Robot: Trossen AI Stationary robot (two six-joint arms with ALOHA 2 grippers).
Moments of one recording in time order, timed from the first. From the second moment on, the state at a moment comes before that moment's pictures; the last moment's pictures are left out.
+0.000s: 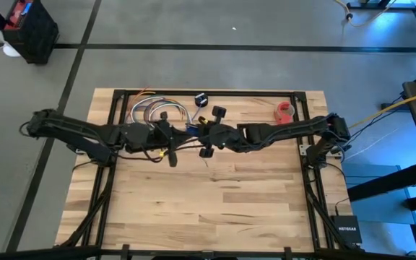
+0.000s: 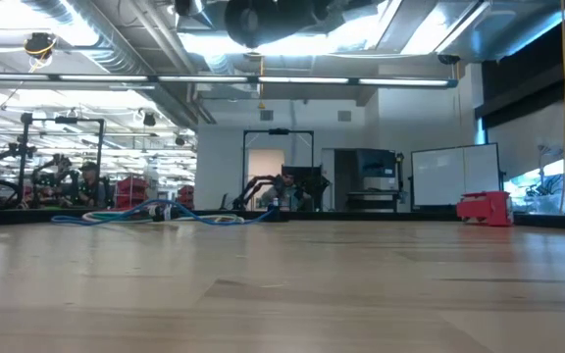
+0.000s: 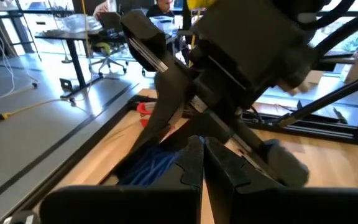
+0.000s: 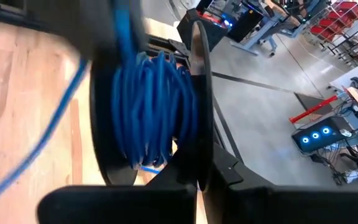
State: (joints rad) left arm -0.18 1.13 0.91 0.07 -0.47 -0.07; right arm 0.09 1.73 1.50 -0.30 0.62 -0.24
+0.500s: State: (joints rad) left arm -0.20 1.21 0.91 0.17 -0.47 -0.02; right arm 0.09 1.73 1.50 -0.25 0.63 -0.22
